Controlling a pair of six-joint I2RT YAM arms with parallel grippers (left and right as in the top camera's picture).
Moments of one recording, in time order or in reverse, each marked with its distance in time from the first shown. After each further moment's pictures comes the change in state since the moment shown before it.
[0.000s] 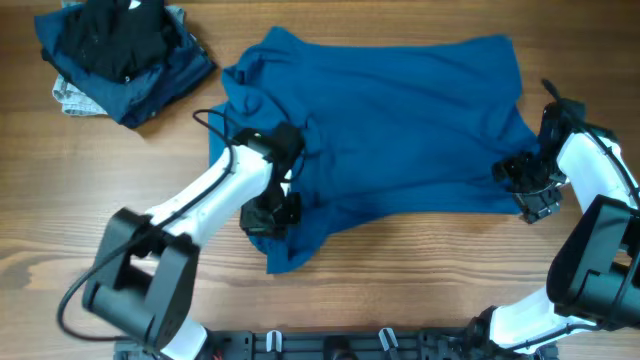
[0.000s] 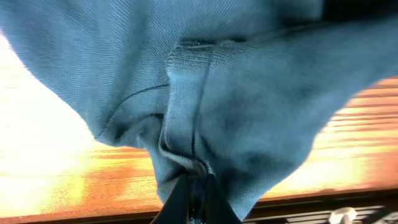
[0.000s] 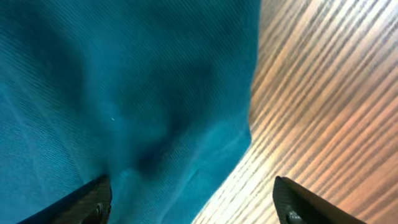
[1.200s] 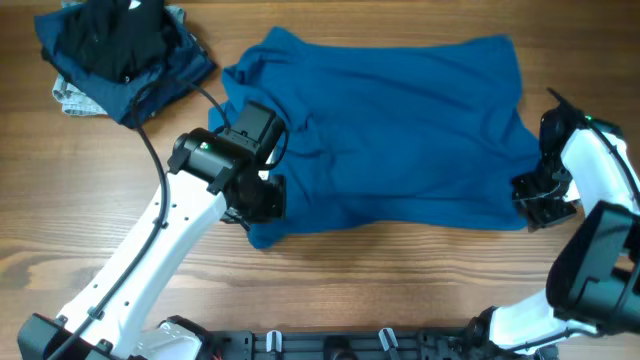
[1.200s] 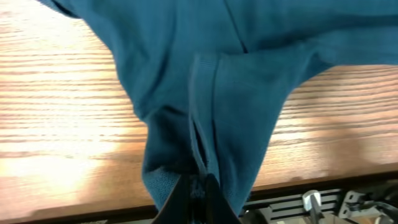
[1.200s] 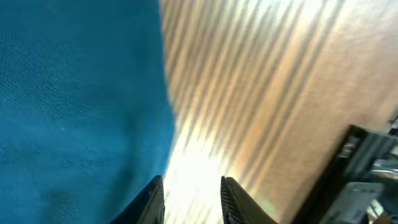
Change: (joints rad) left arm 0.007 -0.303 0.148 -0.151 -0.113 0.000; right arm 0.001 -0.025 0.044 -0.287 0.193 0.137
